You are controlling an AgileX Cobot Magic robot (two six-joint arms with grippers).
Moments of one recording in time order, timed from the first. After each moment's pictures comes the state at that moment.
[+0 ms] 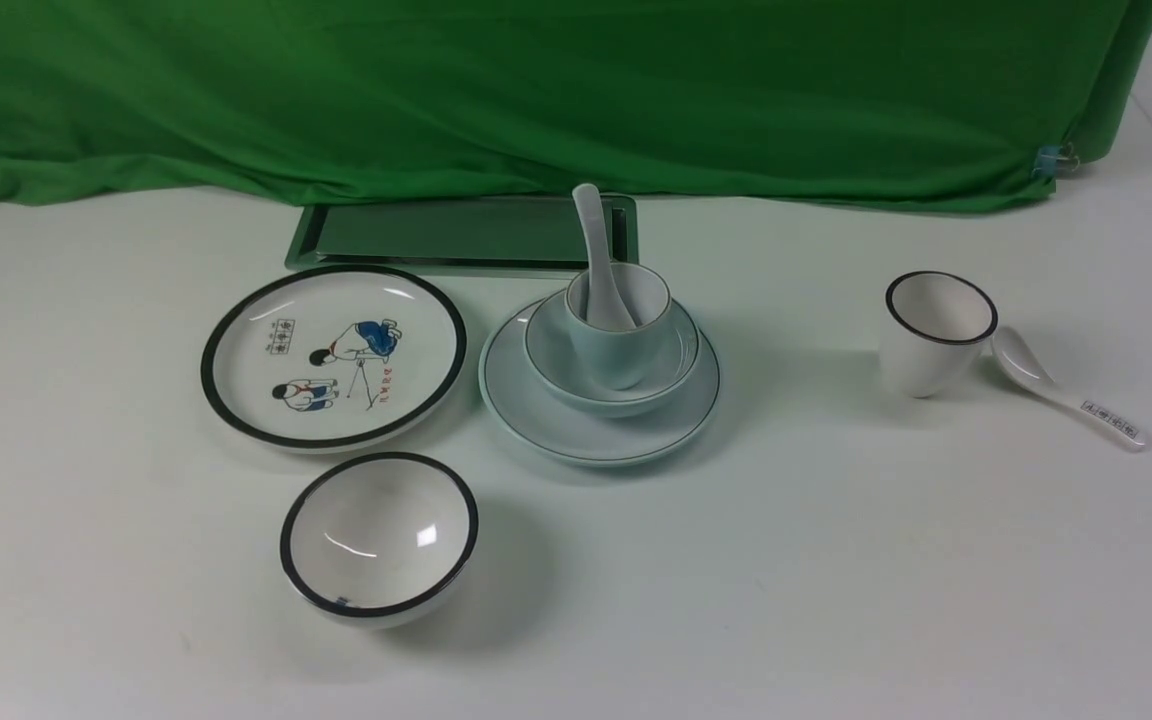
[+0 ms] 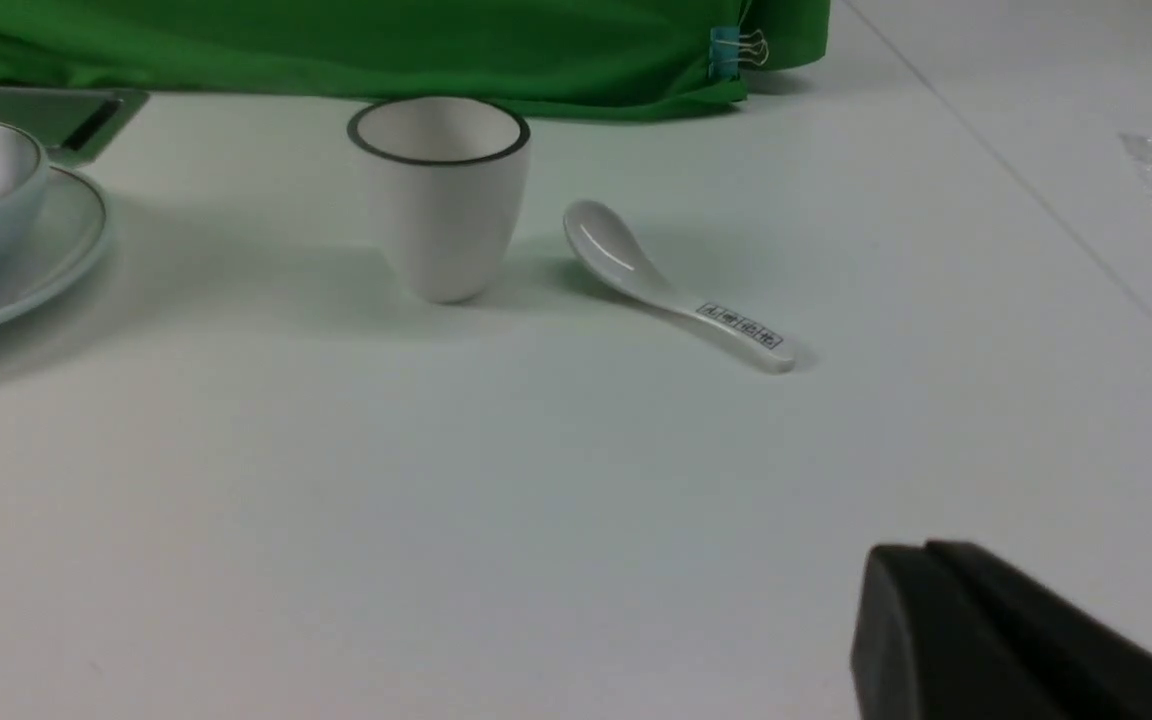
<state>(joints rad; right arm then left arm) -0.03 0.00 0.01 -0.02 0.22 0.03 -0.27 0.18 -0.55 0.03 0.68 0.02</state>
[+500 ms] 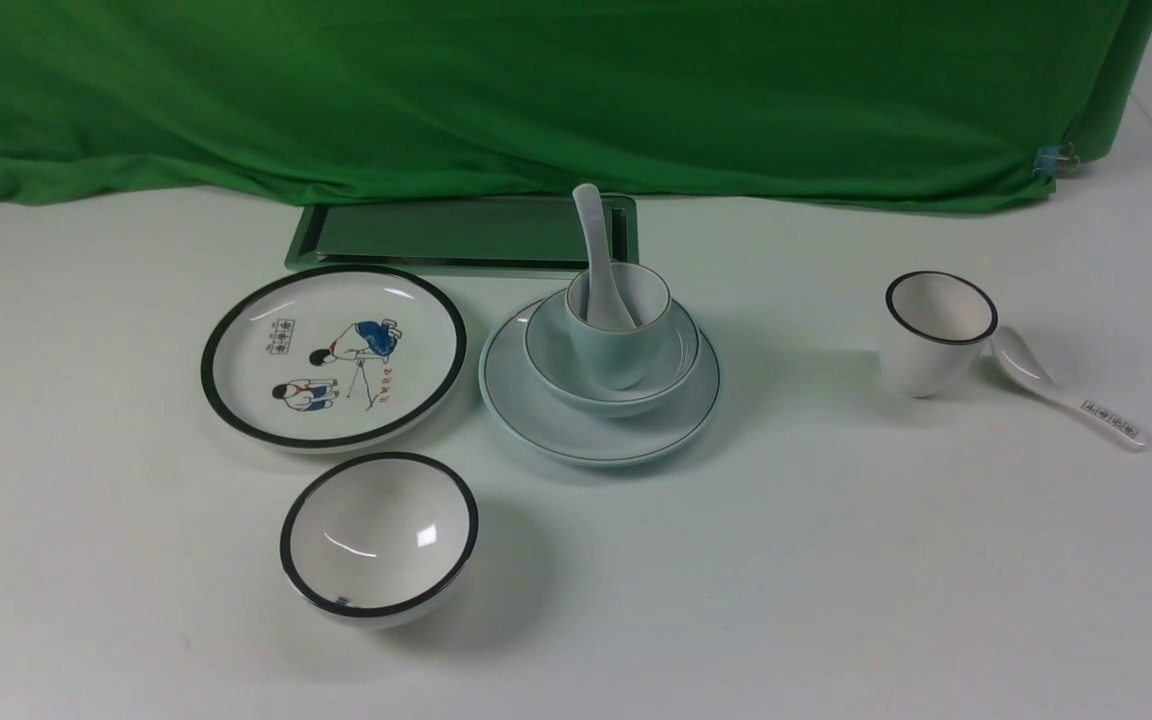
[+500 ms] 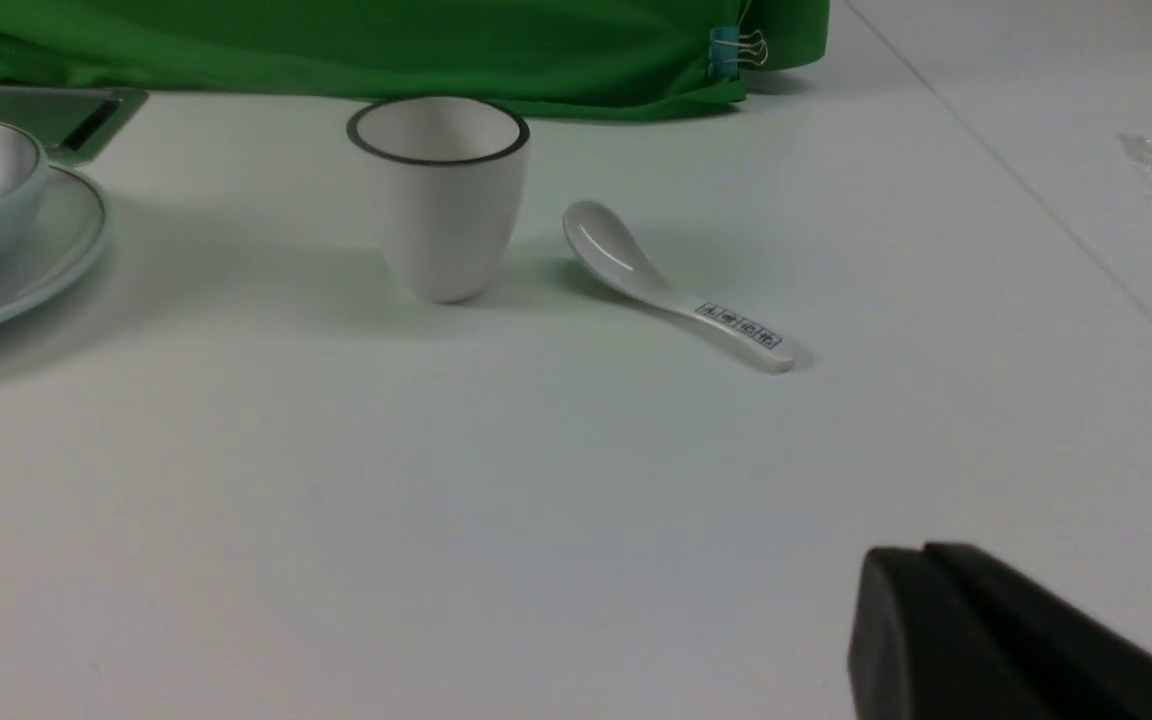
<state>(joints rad) -0.03 0.00 0.01 -0.02 0.22 0.03 -0.27 0.18 -0.55 0.03 0.68 0.02</state>
